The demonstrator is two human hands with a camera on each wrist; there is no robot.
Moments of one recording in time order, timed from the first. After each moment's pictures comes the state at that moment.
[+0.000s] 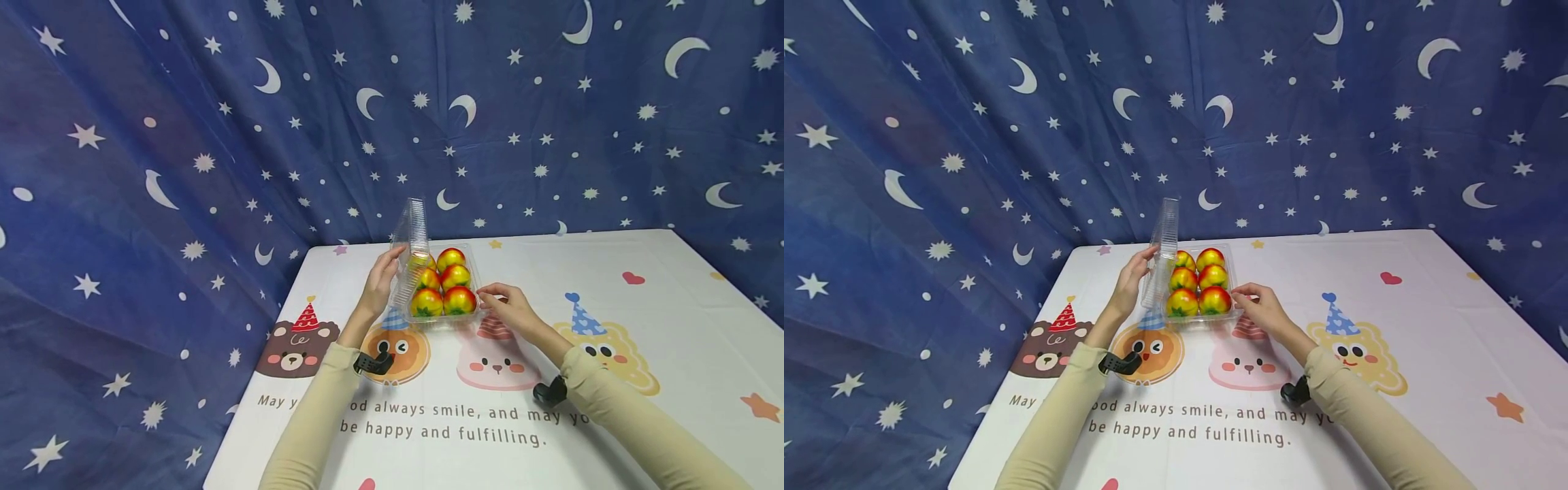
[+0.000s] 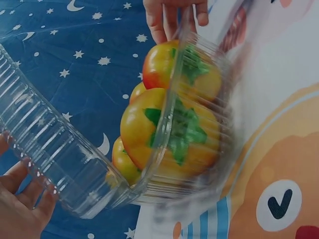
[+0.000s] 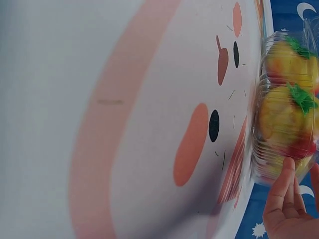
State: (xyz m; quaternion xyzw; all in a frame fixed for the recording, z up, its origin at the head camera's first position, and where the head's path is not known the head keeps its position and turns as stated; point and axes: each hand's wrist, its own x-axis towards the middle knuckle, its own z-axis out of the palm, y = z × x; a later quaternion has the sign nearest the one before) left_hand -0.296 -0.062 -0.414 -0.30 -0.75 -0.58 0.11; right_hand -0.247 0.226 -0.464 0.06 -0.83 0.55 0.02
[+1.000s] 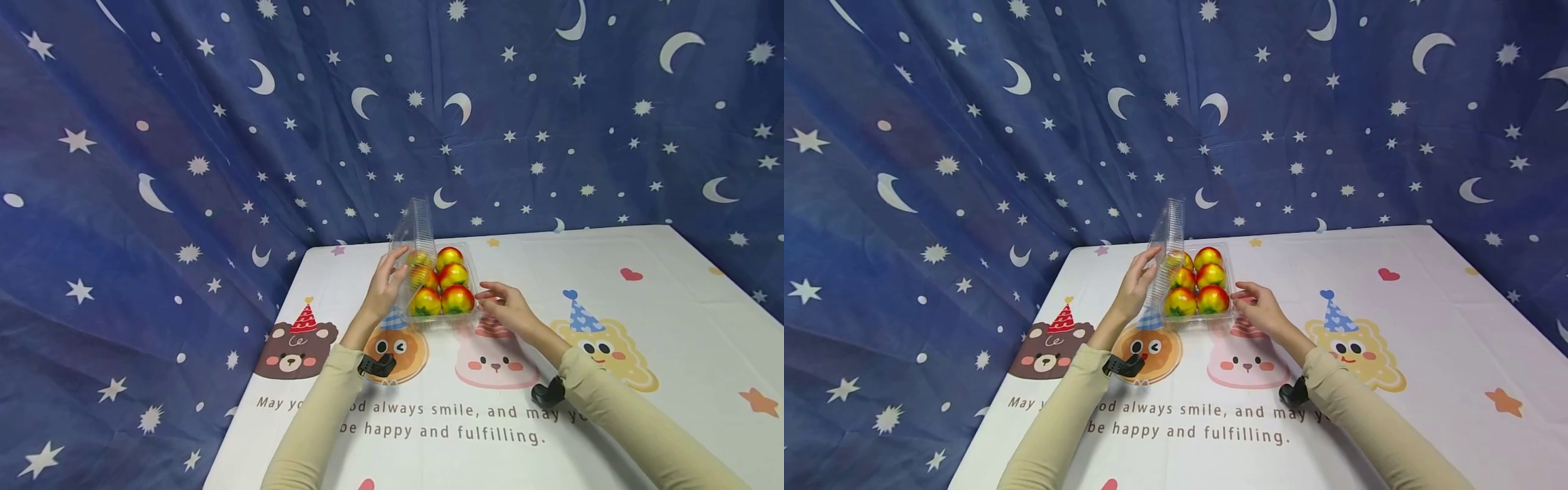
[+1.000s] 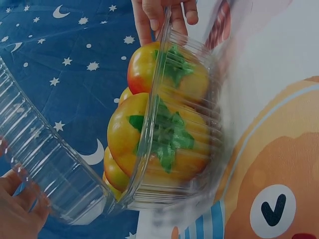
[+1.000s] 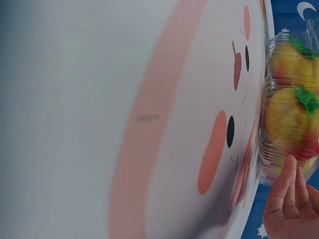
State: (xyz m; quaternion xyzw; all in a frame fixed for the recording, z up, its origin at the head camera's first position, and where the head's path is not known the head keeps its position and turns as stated) left_hand -0.290 -0.051 -0.416 -0.32 -0.77 -0.53 0.12; right_hand -0.244 0.228 -0.472 0.08 -0.82 0.57 0.03
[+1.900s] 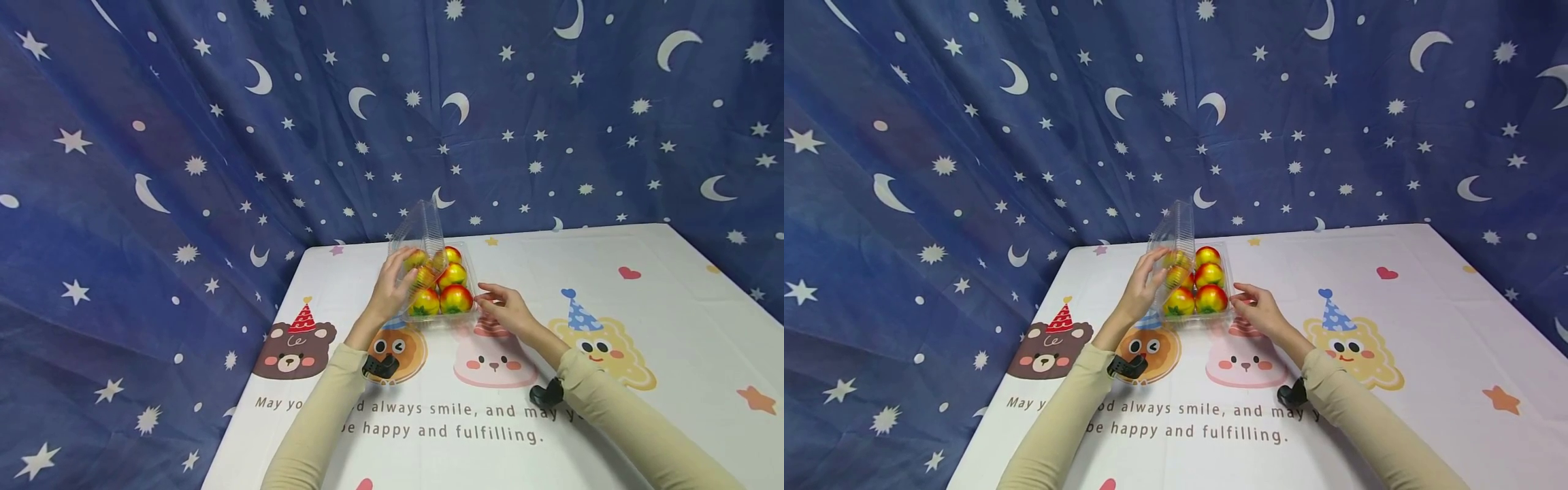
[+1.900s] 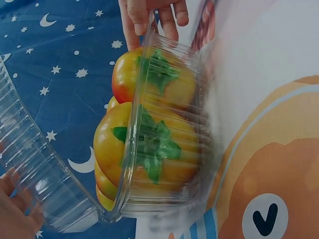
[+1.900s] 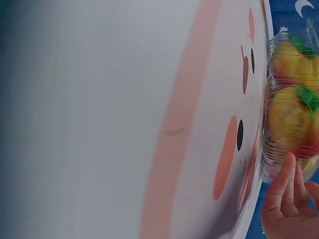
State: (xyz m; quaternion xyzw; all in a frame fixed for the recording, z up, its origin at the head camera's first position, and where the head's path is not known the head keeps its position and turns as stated) left_hand -0.293 -0.040 -0.423 -0.33 -0.80 -0.48 0.15; right_hand -0.245 0.231 -0.479 0.07 -0.80 0.59 0.01
